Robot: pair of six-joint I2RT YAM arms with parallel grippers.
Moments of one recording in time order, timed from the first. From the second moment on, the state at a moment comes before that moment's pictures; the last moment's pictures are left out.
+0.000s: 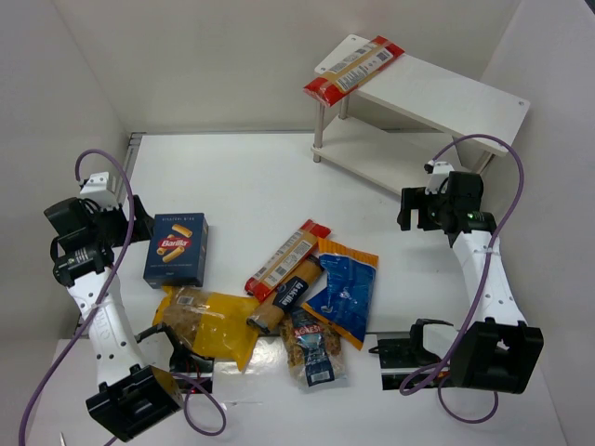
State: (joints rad) left arm 0.57 0.86 0.94 -0.66 0.45 0.13; right arm -0.14 1.11 0.94 -0.59 -0.25 -0.13
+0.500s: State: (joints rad) left arm 0.57 0.87 0.94 -0.67 0.46 0.15; right arm -0.10 1.05 0.94 -0.60 -0.40 -0.24
